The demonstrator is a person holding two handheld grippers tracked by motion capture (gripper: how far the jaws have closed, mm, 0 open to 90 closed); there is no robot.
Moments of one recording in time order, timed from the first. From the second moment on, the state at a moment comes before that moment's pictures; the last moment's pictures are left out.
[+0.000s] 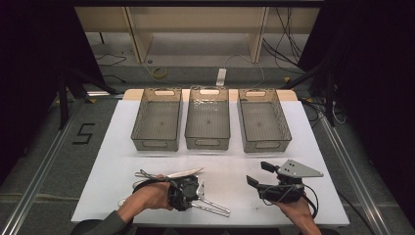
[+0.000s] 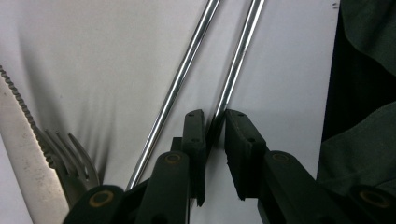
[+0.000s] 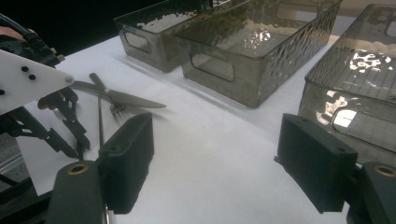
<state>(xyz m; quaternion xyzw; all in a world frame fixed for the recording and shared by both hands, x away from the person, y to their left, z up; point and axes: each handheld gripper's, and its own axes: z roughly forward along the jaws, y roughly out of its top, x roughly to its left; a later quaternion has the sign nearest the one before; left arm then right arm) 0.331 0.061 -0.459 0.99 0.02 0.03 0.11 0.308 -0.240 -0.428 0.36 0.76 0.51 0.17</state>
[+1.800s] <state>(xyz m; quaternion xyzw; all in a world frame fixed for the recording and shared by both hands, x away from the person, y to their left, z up) 0.337 0.056 -0.426 0.98 0.00 0.05 0.20 0.308 -0.247 -0.425 0.37 0.76 0.51 0.18</state>
